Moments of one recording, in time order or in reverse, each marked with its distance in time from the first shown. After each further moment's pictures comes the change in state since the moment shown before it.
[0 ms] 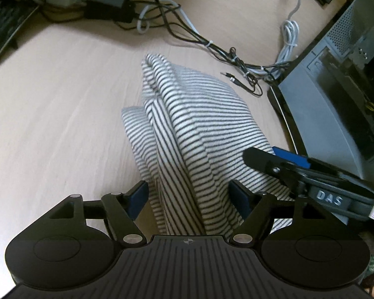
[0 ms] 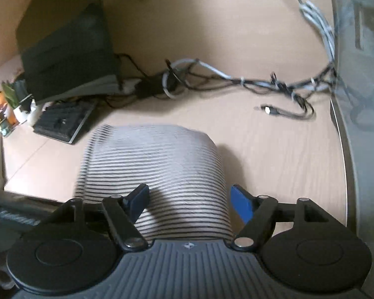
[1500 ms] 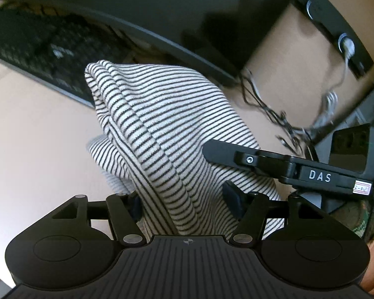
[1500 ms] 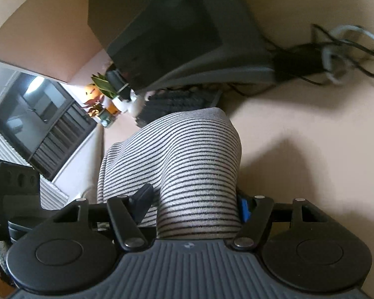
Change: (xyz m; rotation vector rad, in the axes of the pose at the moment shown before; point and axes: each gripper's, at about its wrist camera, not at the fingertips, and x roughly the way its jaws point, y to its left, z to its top) left arm -0.089 0.108 0.036 -0.122 -0.160 0.097; right arm 0.127 0.121 0.069 -0.020 0.133 0.598
